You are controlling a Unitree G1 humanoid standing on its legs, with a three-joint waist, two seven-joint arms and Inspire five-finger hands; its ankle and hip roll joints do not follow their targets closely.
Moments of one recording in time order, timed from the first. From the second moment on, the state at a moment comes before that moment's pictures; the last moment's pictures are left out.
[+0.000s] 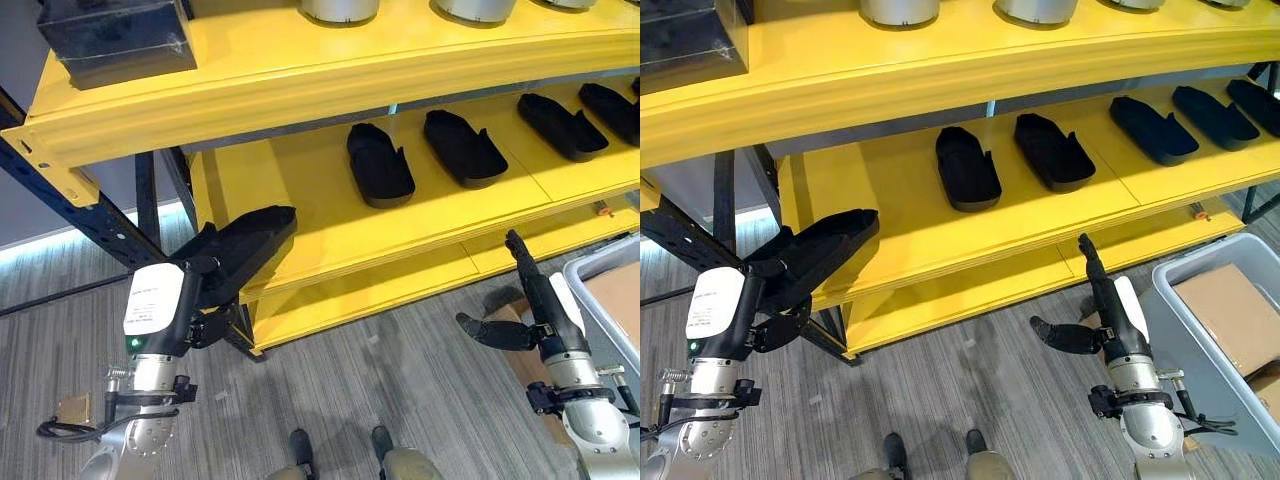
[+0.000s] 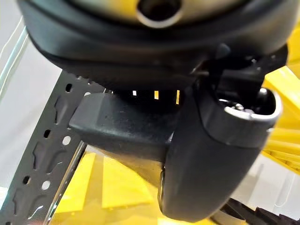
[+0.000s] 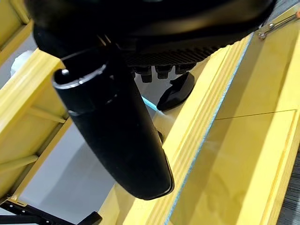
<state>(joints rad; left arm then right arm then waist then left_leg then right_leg) 0.30 0.54 0.15 -0.22 0.60 -0.22 0.35 0.28 -0.48 -0.17 -0.22 -0.06 -0.18 -0.02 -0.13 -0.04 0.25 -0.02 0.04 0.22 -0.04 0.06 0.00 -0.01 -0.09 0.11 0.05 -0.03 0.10</state>
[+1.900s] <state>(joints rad) -0.04 0.48 0.03 -0.03 0.47 -0.02 0.46 0.30 -0.52 -0.05 -0.19 -0.08 -0.16 0.01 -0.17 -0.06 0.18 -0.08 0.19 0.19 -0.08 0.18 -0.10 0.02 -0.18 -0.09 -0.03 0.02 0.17</state>
